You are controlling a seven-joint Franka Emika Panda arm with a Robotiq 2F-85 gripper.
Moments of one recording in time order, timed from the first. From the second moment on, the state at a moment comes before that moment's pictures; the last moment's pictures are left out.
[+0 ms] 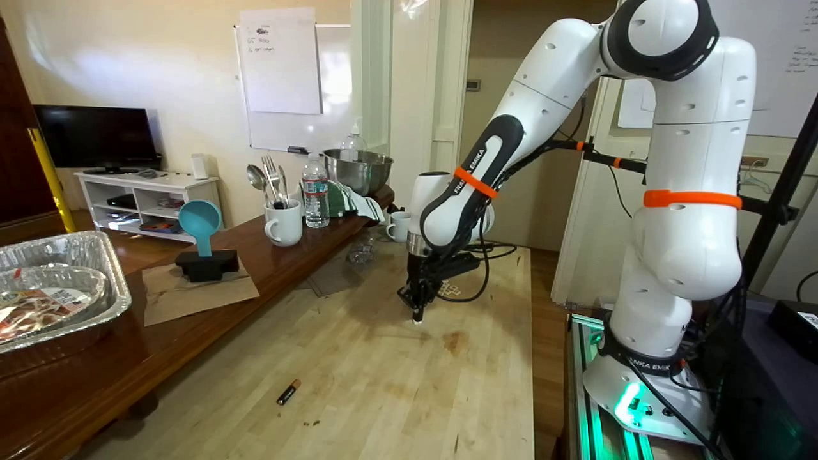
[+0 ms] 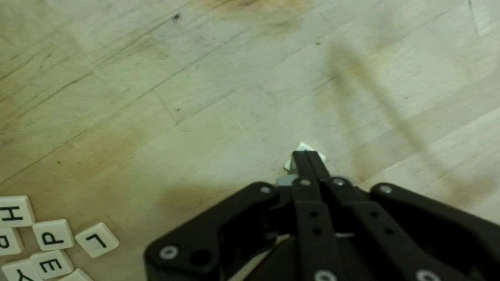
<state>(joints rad) 0.00 0.12 0.01 -2.60 0.20 2.75 0.26</state>
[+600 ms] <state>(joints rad) 0.01 0.10 0.05 -2.64 0.31 2.81 0.25</state>
